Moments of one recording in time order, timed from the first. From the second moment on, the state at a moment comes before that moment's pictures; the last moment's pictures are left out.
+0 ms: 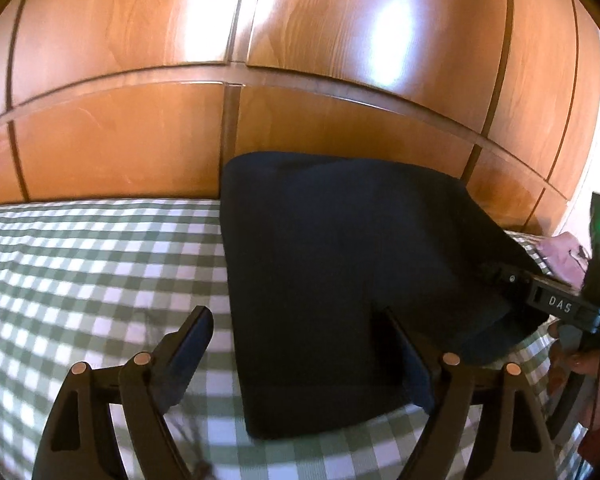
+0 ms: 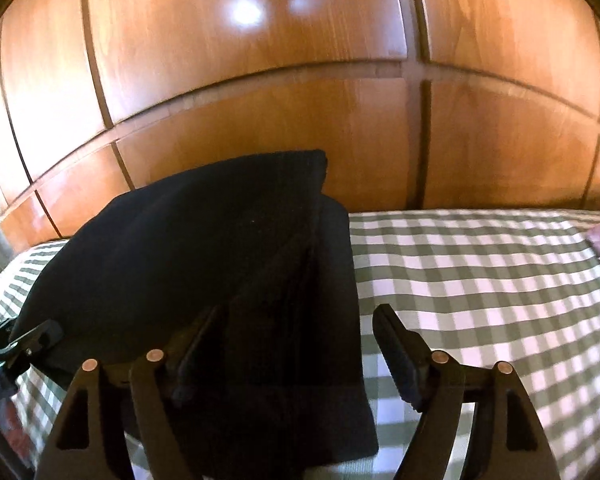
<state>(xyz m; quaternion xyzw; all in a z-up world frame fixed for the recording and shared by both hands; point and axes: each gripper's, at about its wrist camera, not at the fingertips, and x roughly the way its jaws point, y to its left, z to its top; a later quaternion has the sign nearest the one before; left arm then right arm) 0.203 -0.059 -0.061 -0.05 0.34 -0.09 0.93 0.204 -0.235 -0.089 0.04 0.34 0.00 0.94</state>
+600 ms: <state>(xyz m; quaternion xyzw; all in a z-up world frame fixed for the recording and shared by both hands) 0.122 -0.076 -0.073 -0.04 0.40 -0.07 0.91 0.108 -0.205 -0.098 0.08 0.37 -0.02 0.92</state>
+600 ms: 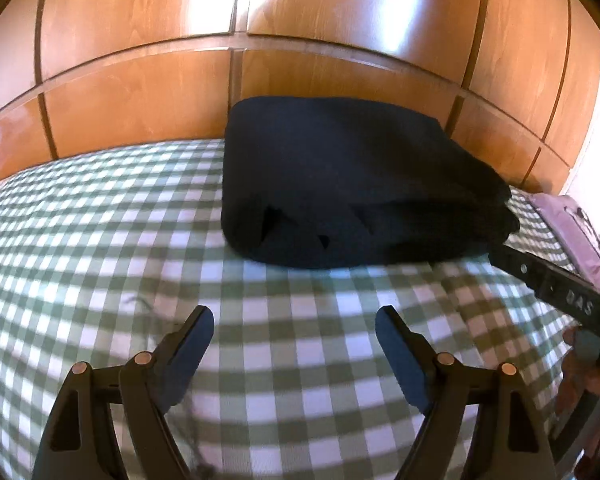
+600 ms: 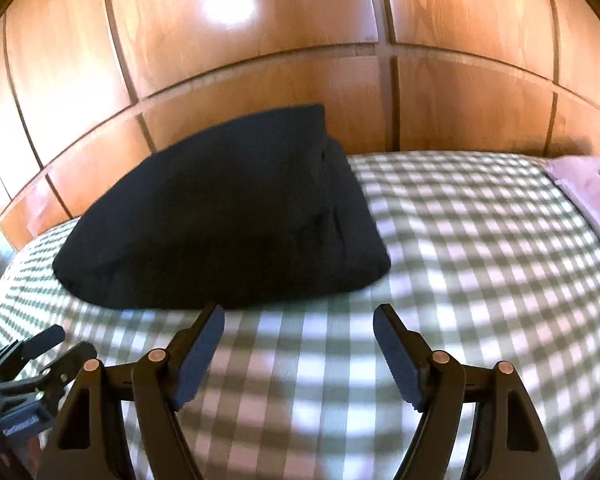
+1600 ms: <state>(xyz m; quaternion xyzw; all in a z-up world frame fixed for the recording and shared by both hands) 0.016 -0.077 -0.042 -0.01 0.37 0.02 0.93 0.015 -0.165 -0.095 0.02 0.38 -0.05 0.92</state>
